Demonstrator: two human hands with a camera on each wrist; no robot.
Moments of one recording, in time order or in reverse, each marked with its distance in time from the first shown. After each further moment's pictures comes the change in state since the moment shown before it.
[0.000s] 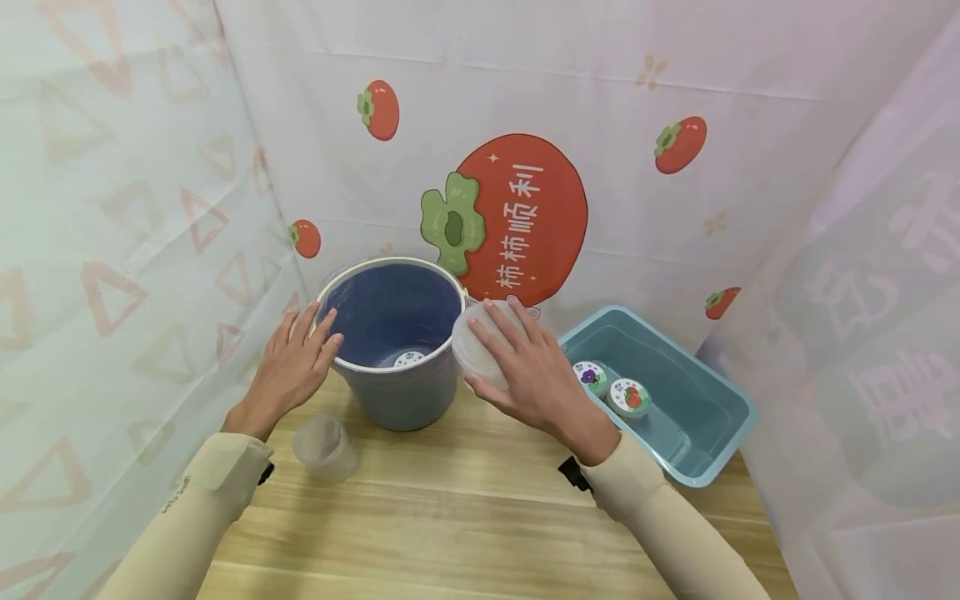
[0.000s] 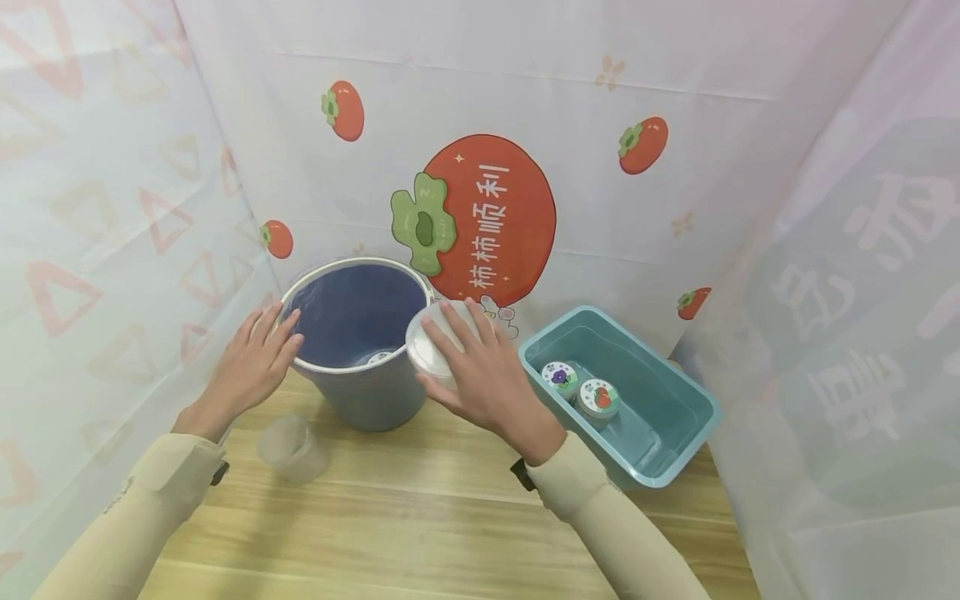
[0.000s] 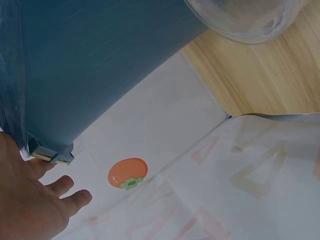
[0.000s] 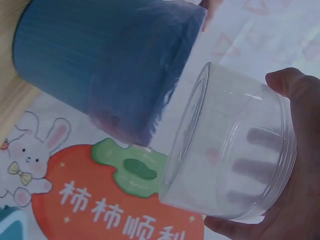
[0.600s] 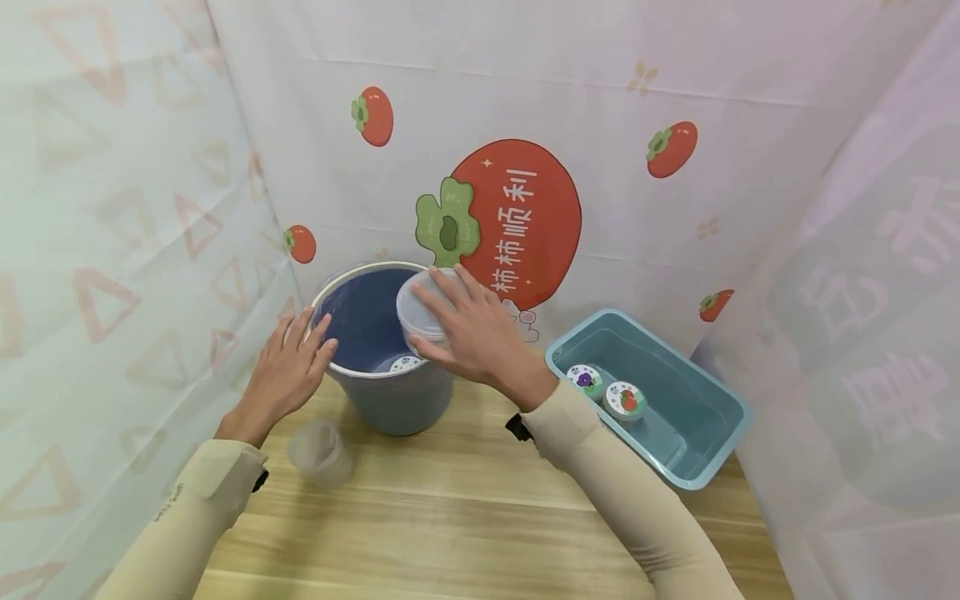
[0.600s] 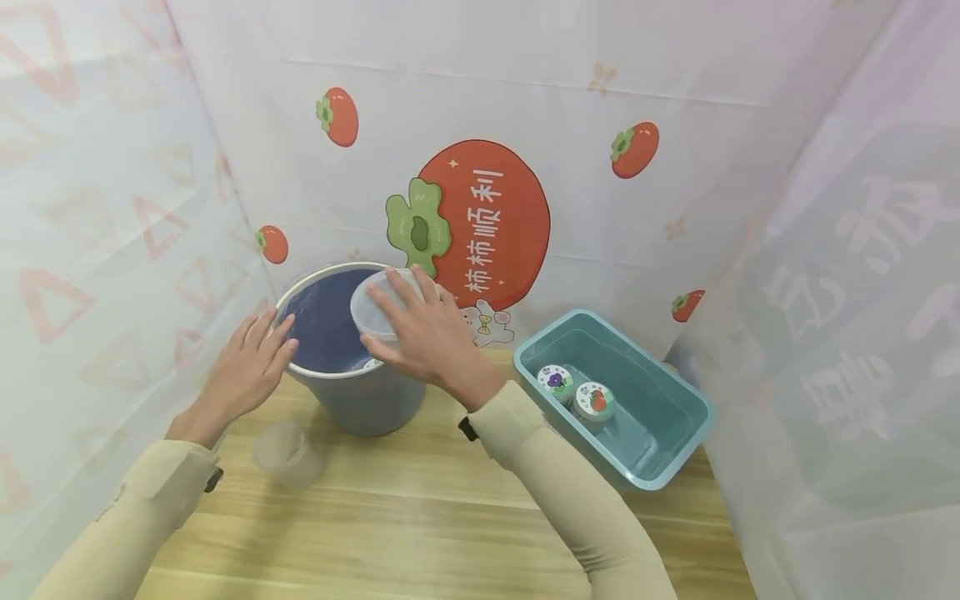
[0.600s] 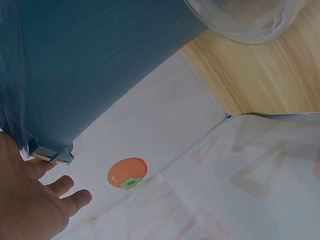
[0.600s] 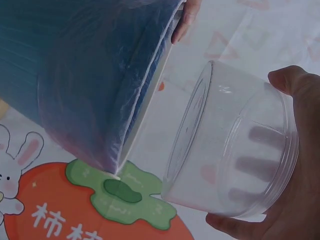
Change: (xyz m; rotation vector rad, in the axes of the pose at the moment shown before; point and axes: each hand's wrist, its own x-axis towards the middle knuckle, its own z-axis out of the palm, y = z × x) left_hand -0.001 0.001 0.001 0.009 0.024 0.016; right_hand 0.084 -0.022 -0.001 0.028 -0.161 0.028
